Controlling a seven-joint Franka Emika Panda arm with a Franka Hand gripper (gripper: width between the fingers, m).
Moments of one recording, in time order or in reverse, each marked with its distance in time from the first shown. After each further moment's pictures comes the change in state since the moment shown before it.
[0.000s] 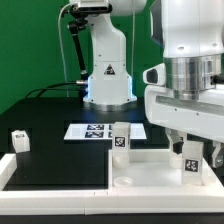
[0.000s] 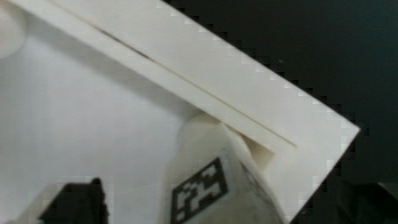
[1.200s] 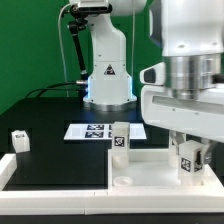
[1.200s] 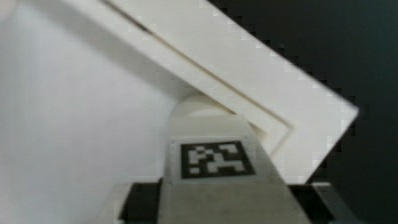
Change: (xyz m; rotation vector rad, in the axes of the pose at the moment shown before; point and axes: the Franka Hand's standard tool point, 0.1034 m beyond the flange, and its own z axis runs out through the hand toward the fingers) arm 0.014 0.004 -0.002 0.036 -0.047 0.355
